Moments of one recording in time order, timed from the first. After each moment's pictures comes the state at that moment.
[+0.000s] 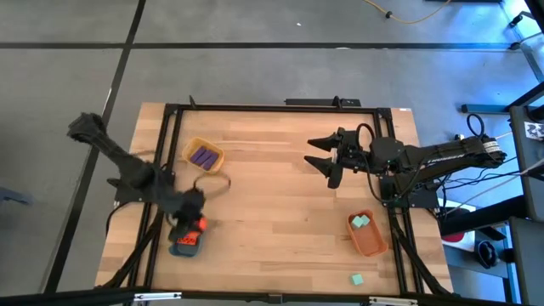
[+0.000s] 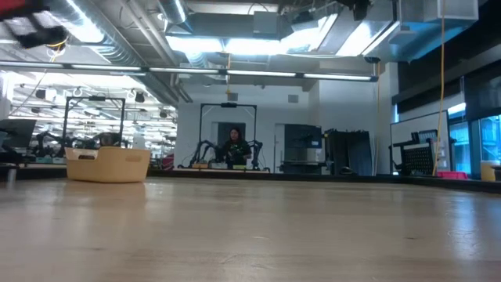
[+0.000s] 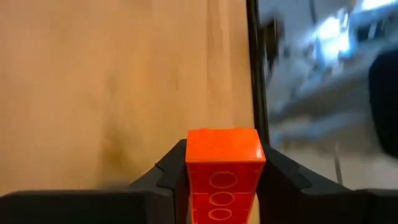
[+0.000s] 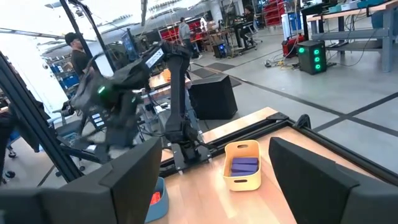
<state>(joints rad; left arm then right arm) -0.61 0.90 0.74 -0.55 -0.01 -0.79 0.14 1.03 0.83 0.20 0.36 0.34</state>
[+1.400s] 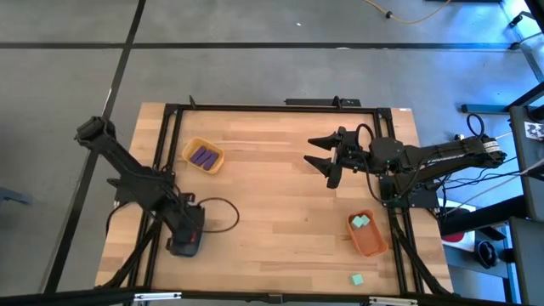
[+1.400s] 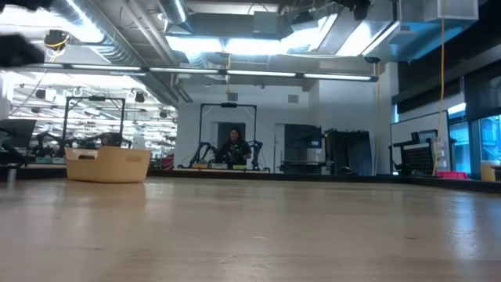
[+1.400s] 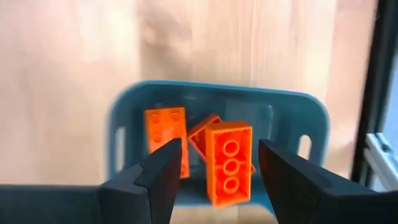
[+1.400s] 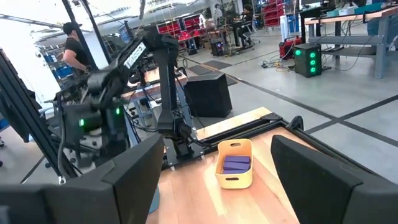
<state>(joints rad) -0.74 1.20 0.81 -0.85 0.01 -0.76 0.14 1.03 0.83 0.19 0.37 0.29</state>
